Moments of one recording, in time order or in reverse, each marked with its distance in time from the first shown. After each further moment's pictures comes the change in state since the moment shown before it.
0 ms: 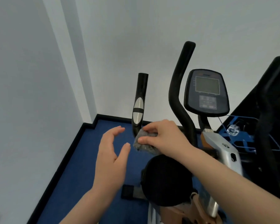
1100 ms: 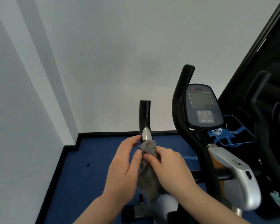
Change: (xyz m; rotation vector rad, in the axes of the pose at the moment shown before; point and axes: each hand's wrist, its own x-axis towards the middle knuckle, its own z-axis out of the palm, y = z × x) left_hand 0.096 -0.006 -0.009 -0.091 -0.345 0.090; right_hand 0.026 -0.045 0.030 0.036 0.254 0.384
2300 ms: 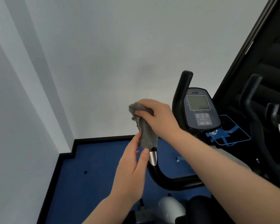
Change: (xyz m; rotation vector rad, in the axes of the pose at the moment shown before) left_hand 0.014 0.011 -0.003 -0.101 -0.106 -0.098; right_hand 0.108 -0.043 -0.030 0.187 0.203 -0.414
